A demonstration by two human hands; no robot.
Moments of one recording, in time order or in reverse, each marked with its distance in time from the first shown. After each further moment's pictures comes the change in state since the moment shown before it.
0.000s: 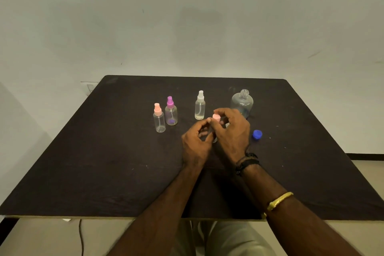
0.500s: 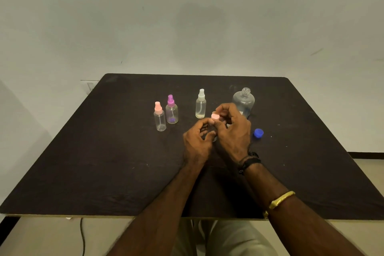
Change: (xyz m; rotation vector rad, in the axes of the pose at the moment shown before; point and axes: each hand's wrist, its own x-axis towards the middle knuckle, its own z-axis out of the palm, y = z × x) left_hand 0.002 0.004 0.000 -0.020 -0.052 -0.045; right_hand -0.002 -0.003 -0.002 0.173 -0.019 -0.014
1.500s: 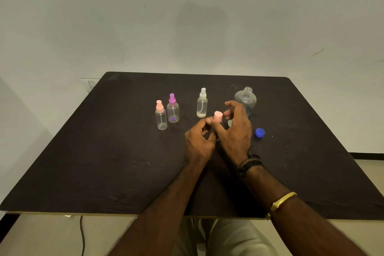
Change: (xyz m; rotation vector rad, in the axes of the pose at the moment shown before) left_hand -0.001 -0.006 0.002 0.028 0.020 0.062; right_hand -0.006 0.005 0.002 -0.123 0.017 0.016
